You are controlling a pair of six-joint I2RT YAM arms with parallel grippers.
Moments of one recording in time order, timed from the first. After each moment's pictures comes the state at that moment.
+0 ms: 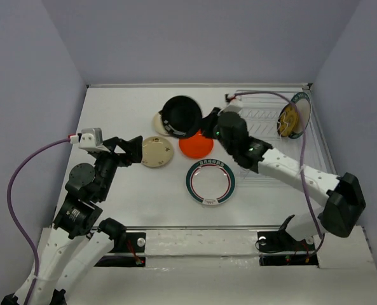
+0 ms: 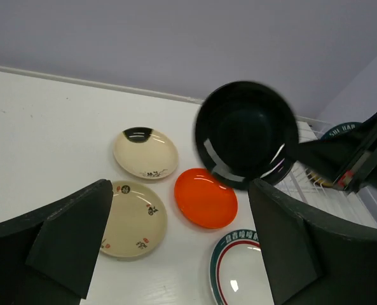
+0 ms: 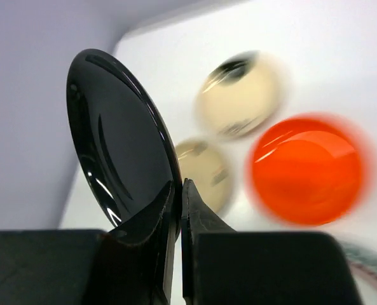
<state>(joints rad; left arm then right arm) -0.50 0.46 0.76 -0.25 -0.29 -0.36 0.90 1.48 1.15 0.08 0.37 0.73</state>
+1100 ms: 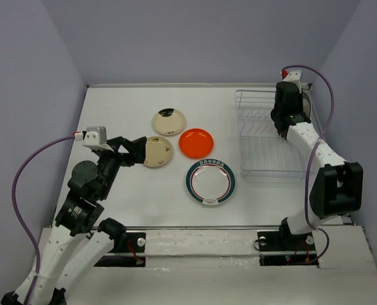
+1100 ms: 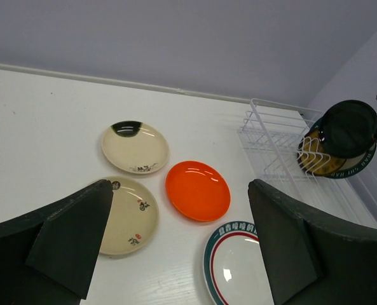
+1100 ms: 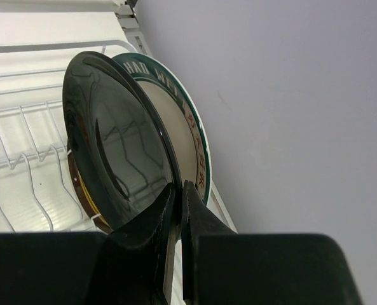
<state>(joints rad) -0.50 0.48 0.76 -0.24 -0.23 -0.36 0.14 1.54 1.24 -0.09 0.84 -0.24</state>
